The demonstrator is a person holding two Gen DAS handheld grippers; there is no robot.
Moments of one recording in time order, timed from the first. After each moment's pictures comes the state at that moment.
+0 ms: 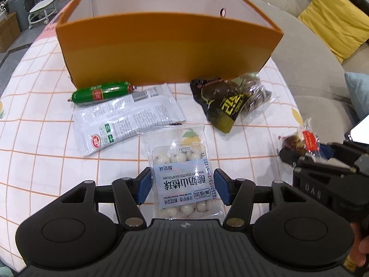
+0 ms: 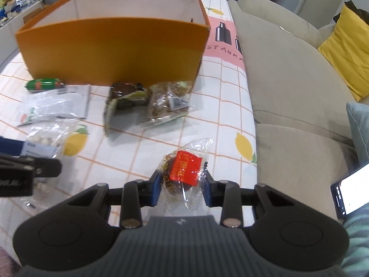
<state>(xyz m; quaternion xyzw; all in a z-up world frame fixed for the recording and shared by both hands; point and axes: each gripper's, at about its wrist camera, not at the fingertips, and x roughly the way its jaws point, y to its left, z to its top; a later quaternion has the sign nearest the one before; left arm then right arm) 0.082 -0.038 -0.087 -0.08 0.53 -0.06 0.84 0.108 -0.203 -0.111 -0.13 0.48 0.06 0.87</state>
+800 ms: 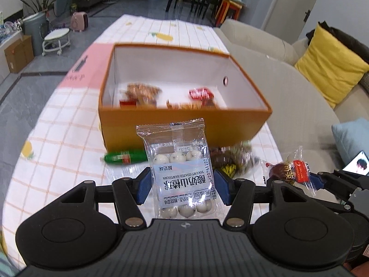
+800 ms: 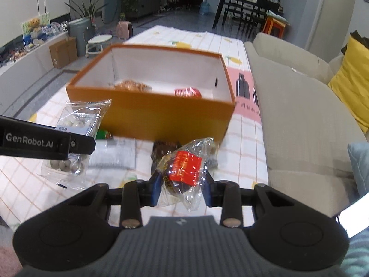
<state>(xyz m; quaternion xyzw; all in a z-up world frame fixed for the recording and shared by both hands) 0.084 -0.004 -0.004 -0.10 0.43 -0.04 0.90 0.092 -0.174 -0.038 -0.10 0.40 0.12 0.91</state>
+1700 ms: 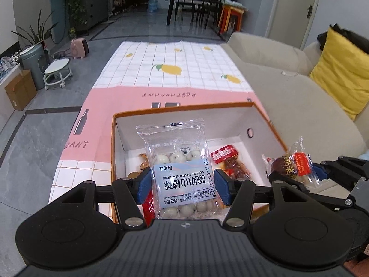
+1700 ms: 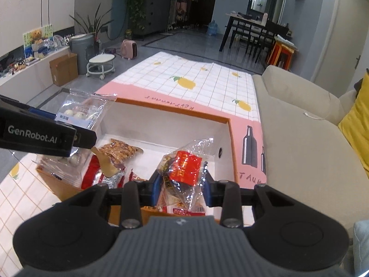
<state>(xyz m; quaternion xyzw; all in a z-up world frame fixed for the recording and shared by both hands) 0.213 0.010 0.025 -0.04 0.42 -0.02 0.91 0.231 -0.137 -0.004 -0.12 0.35 0.14 0.92</state>
